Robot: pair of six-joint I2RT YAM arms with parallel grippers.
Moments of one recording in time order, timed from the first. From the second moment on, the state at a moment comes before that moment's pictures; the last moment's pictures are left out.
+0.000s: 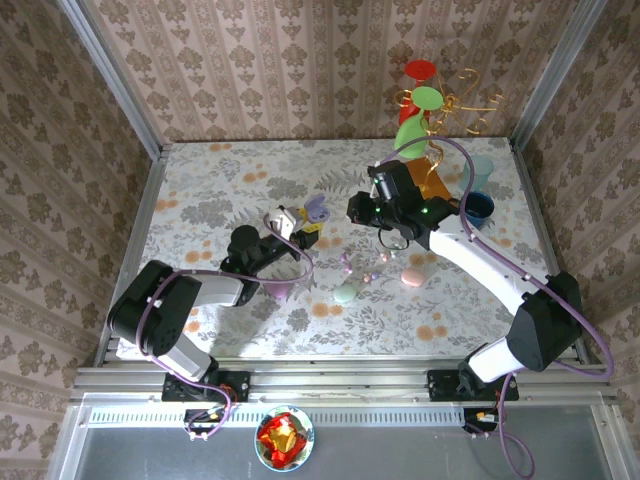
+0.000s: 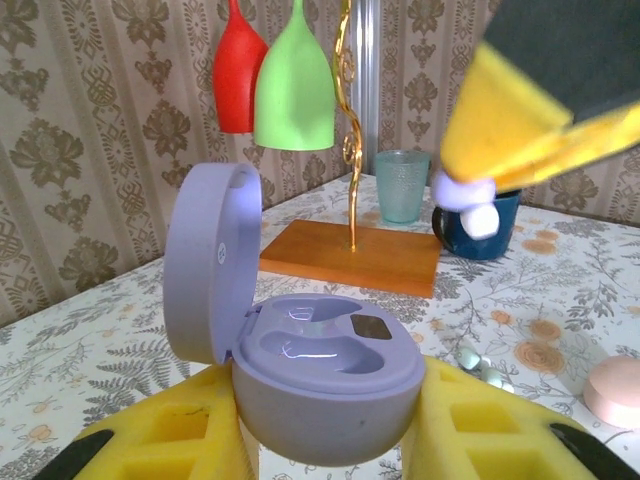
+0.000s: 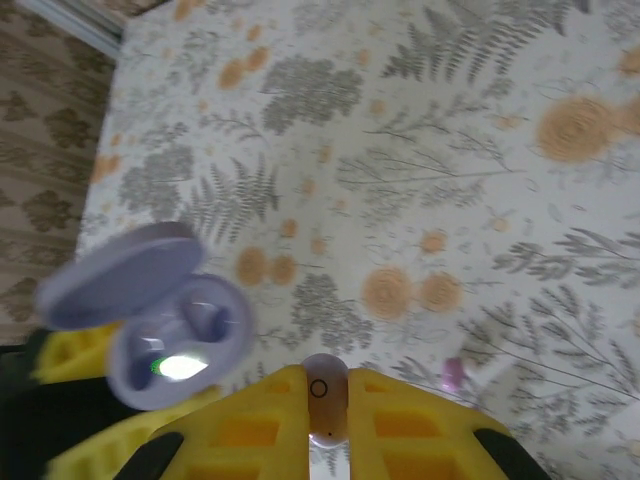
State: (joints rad) left arm -0.56 1.57 0.50 1.10 0.43 0.04; right arm 0.55 1.49 1.29 -0.48 -0.08 0.68
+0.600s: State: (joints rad) left arm -0.57 1.58 0.53 1.10 0.46 0.03; right arm 0.63 1.62 1.41 -0.43 -0.18 0.68
